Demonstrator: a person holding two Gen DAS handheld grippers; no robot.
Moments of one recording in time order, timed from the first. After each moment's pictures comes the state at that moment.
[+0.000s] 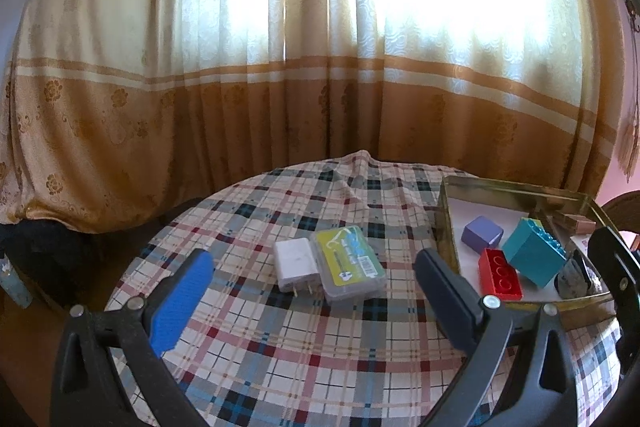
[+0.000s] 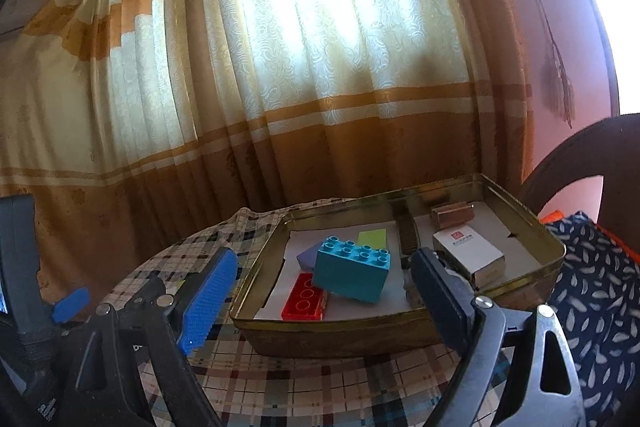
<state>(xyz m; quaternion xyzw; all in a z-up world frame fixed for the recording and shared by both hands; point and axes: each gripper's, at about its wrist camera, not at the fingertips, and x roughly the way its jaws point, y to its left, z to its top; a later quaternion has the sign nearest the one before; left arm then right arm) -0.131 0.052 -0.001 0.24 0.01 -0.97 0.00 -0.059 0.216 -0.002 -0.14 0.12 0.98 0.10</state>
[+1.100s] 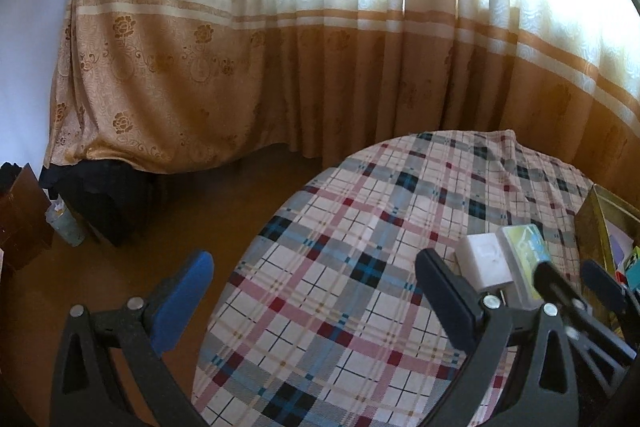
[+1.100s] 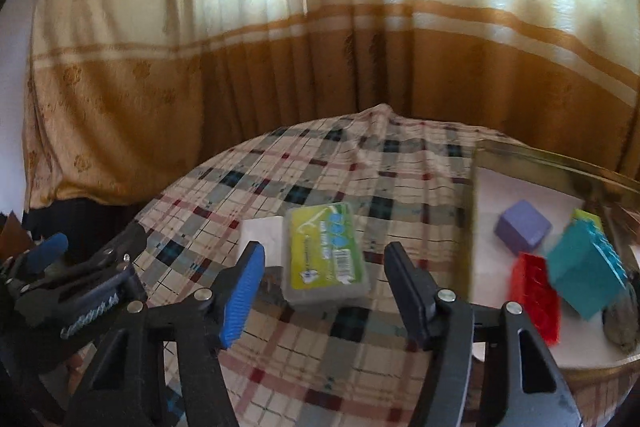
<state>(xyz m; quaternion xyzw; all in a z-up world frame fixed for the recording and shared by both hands) -0.177 -0.055 -0.028 0.33 0.04 -0.93 0.15 -0.195 0.098 -0.042 -0.32 0.02 0.94 -0.08</state>
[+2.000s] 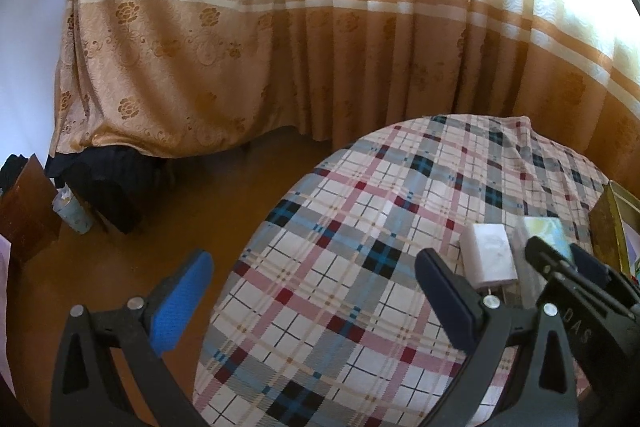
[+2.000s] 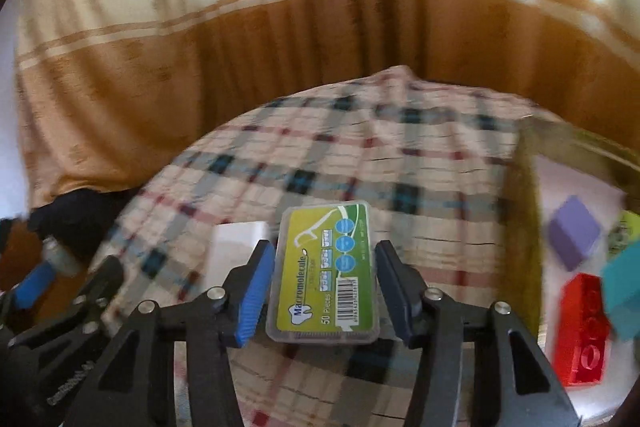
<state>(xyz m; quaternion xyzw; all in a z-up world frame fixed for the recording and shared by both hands) -0.184 -0.062 -0.036 0.36 0.04 -0.92 0.17 -0.236 0.094 -0.055 -0.38 0.03 0.92 -0.07</state>
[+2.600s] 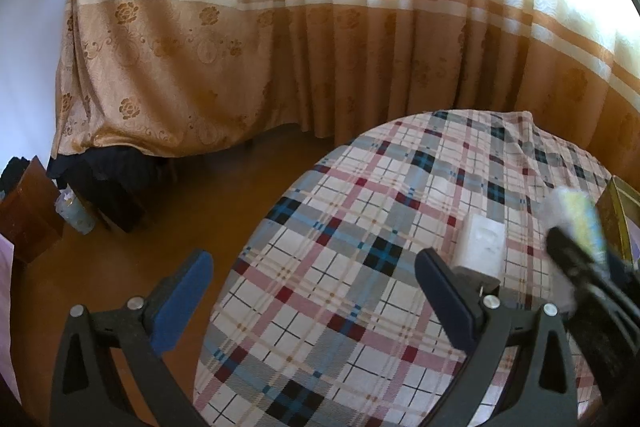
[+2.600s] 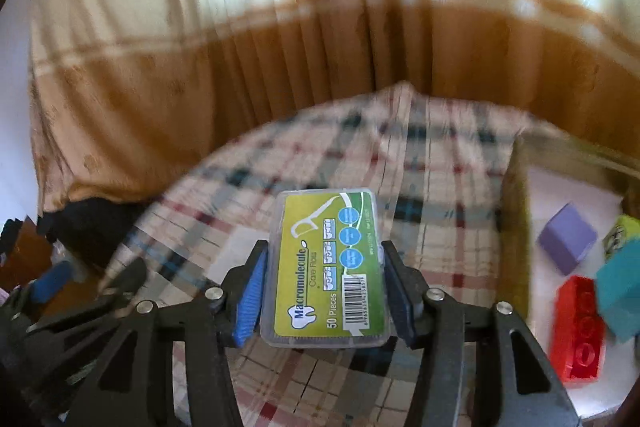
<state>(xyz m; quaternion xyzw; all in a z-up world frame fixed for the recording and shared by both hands) -0.185 -0.058 -0.037 0.36 0.03 -0.92 0.17 -0.214 0.095 -0.044 -0.32 0.04 0.94 -0.11</state>
